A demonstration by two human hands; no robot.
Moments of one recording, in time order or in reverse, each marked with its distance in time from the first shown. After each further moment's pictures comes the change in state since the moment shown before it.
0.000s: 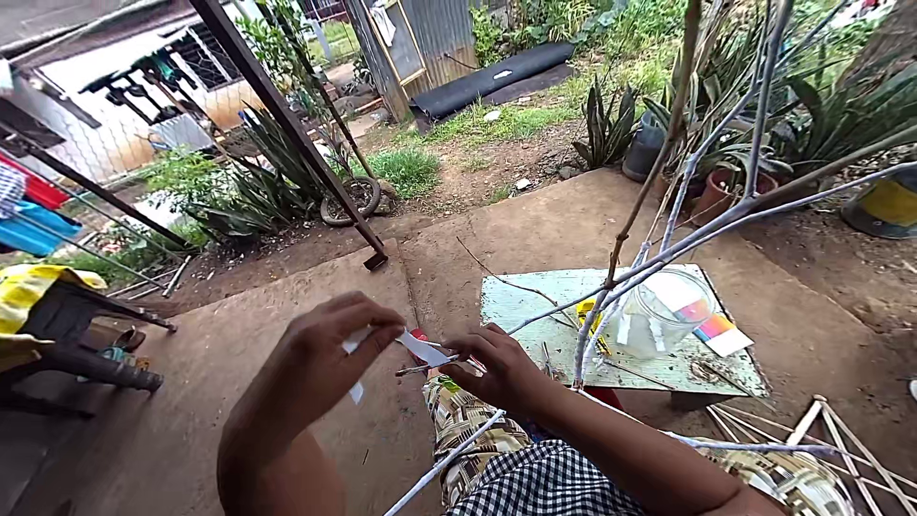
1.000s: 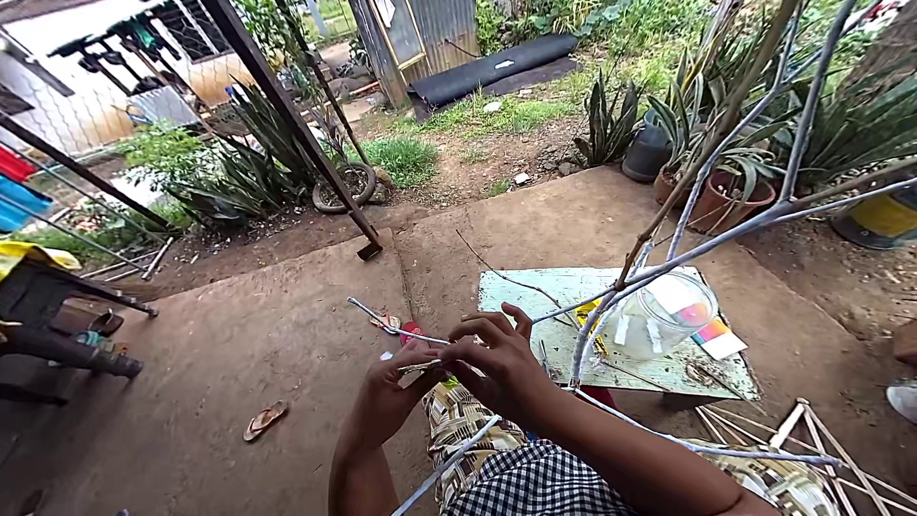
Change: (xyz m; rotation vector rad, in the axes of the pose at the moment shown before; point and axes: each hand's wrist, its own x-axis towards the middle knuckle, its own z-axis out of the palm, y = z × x) left_hand -0.060 -0.025 0.121 -0.729 0.125 -0.201; right_hand 0.005 -0.012 -0.003 -0.216 -0.075 0.086
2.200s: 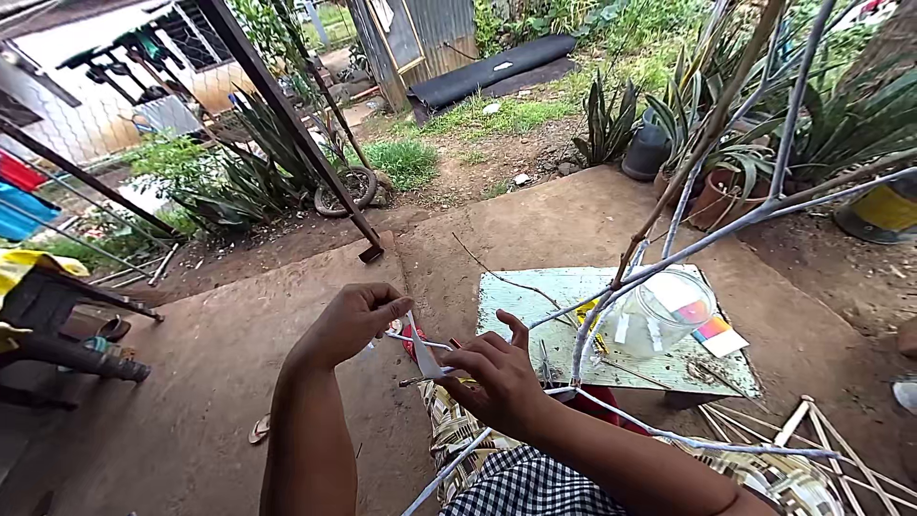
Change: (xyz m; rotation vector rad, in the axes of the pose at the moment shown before) left_hand 0.088 0.045 -0.058 0.234 -0.148 -0.369; right_hand -0.011 -0.008 0.009 -0.014 0.198 -0.089
